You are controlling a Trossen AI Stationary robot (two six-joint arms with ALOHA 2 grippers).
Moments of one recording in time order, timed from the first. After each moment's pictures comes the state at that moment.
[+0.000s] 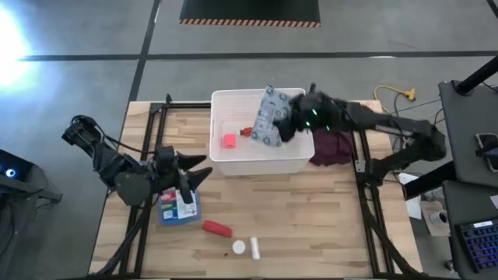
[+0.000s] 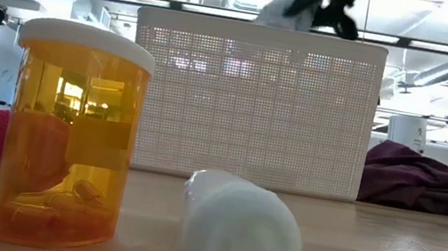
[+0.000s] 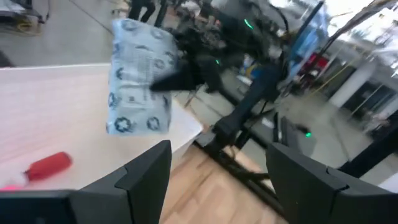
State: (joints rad) left arm -0.66 1.12 1.30 -0.47 -1.09 -0.83; right arm -0.24 1.33 1.32 -0.58 0.10 0.61
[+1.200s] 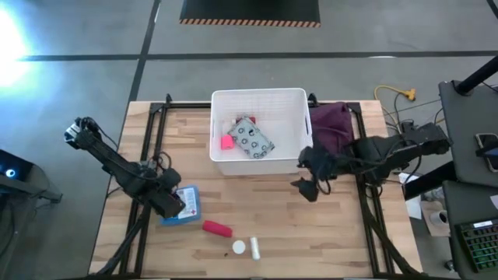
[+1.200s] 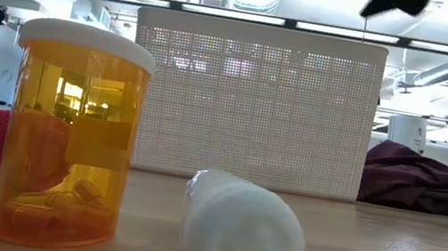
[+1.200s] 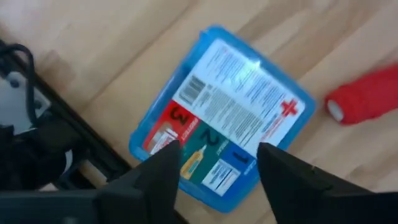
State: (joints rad) left arm -0.64 1.15 1.01 -1.34 -0.15 -1.48; right arm 0.28 1.28 1.31 -0.94 0.24 0.71
